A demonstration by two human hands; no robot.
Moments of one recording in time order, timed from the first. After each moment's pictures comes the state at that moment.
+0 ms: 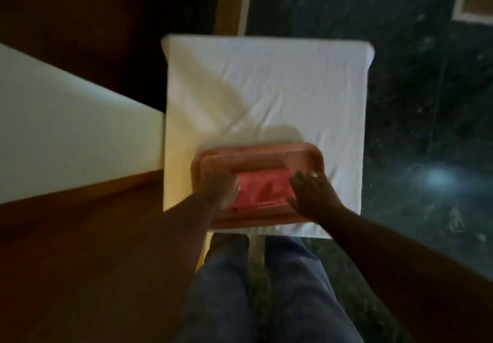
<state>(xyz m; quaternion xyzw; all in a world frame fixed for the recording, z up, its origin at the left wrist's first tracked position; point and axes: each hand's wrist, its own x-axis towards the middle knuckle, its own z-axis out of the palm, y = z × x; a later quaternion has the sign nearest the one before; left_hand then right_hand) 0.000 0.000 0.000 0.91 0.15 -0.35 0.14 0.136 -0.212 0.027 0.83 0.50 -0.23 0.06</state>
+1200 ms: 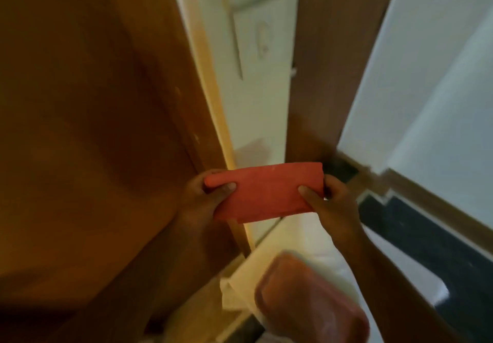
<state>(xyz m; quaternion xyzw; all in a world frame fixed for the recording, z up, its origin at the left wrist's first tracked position) -0.177 0.026 0.451 0.49 0.50 0.45 0.55 0.079 -0.026 0.431 0.66 0.45 -0.33 -0.50</state>
